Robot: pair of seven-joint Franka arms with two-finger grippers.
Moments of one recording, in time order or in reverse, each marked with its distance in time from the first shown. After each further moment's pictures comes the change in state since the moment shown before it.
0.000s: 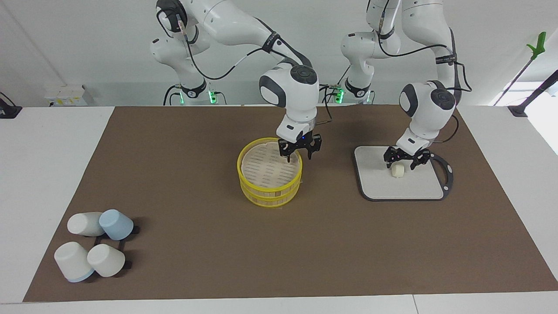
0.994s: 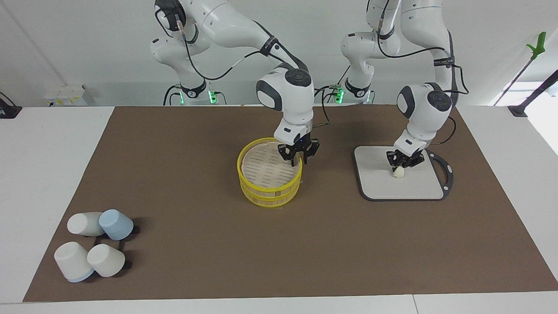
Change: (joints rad) left arm -0.002 0.004 -0.004 0.016 -0.011 -0.025 -0.005; right arm -0.008 -0.016 -0.005 -0.063 0.000 0.099 -0.008
